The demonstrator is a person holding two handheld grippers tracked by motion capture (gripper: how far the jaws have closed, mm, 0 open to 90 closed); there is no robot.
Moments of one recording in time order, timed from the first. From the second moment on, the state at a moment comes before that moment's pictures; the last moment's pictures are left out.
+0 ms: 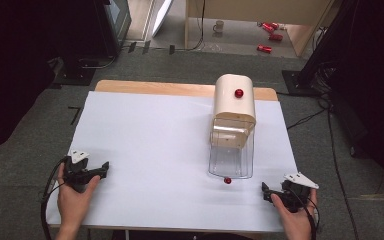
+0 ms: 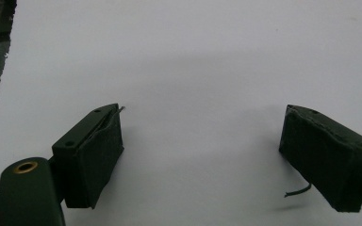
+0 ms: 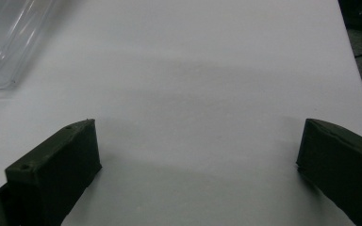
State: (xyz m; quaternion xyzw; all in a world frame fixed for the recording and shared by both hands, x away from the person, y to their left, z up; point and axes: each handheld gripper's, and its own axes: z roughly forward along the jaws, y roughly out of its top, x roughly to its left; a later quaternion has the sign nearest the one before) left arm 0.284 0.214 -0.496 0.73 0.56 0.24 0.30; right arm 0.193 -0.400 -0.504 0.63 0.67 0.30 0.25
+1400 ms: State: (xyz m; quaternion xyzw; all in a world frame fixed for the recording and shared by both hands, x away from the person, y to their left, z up) left arm 0.285 0.214 -0.496 0.73 0.57 0.24 0.30; right arm 0.159 -0.319 -0.455 0.60 0.66 0.39 0.24
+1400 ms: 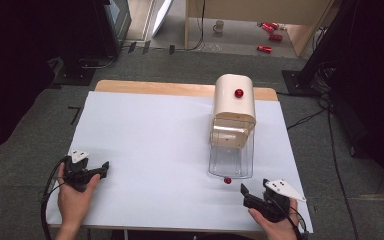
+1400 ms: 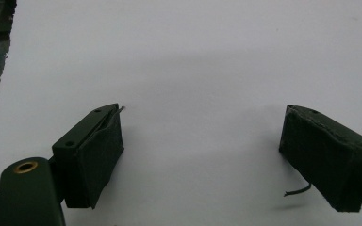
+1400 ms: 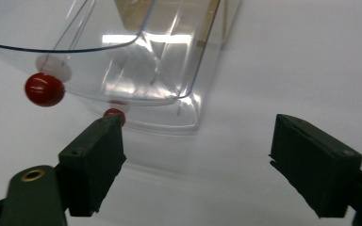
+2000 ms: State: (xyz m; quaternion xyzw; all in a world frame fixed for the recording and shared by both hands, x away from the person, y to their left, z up) left arm 0.285 0.214 -0.496 0.73 0.57 0.24 0.30; right arm 0.154 -0.286 -0.451 0.56 0.67 0.42 0.24
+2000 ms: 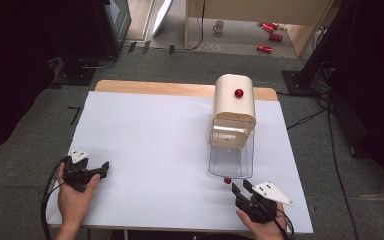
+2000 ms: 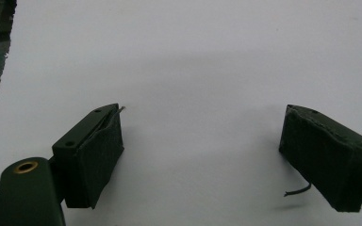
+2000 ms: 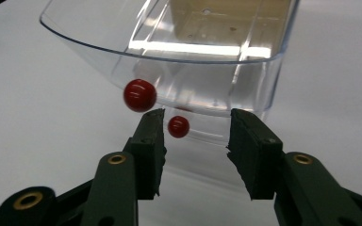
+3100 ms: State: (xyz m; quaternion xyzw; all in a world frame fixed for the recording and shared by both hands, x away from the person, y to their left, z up) left arm 0.285 0.214 -0.496 0.73 0.57 0.24 0.30; right arm 0.155 -0.253 -0.448 0.58 0.65 0.44 0.23
